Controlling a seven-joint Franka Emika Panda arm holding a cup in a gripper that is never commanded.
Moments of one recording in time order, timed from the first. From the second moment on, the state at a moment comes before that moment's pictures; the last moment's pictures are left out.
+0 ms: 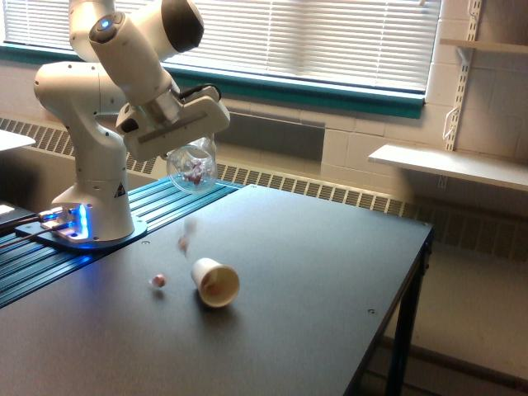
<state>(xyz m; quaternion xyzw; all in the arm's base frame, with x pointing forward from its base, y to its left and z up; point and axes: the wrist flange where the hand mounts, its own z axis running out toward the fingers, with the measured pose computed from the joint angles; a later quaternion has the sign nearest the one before) 0.259 -0.099 0.327 -0.56 0.77 0.15 0.27</state>
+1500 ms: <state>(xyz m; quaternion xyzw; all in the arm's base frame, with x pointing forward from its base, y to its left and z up) 0.291 -0.033 0.294 -0.61 0.74 0.14 0.26</state>
